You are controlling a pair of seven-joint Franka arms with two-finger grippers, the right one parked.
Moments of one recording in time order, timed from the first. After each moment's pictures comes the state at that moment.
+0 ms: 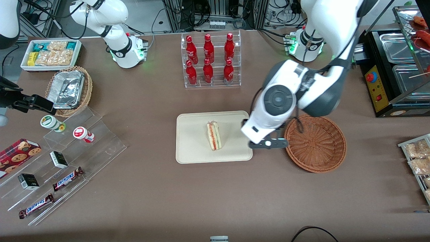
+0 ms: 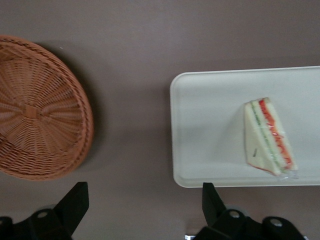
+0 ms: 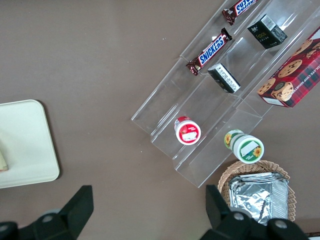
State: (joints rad) arm -0.31 0.51 -0.25 -1.30 0.08 1.62 -0.53
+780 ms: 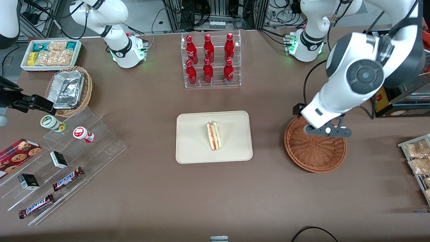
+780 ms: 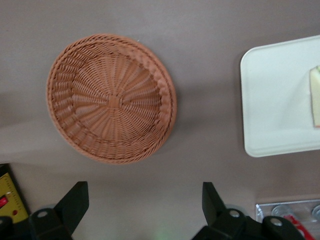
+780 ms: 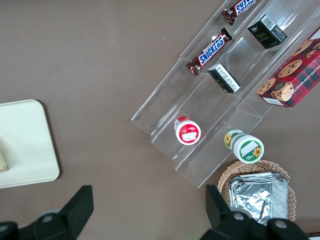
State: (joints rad) arm -0.09 0.18 -0.25 -1.60 0.08 1.59 -0.20
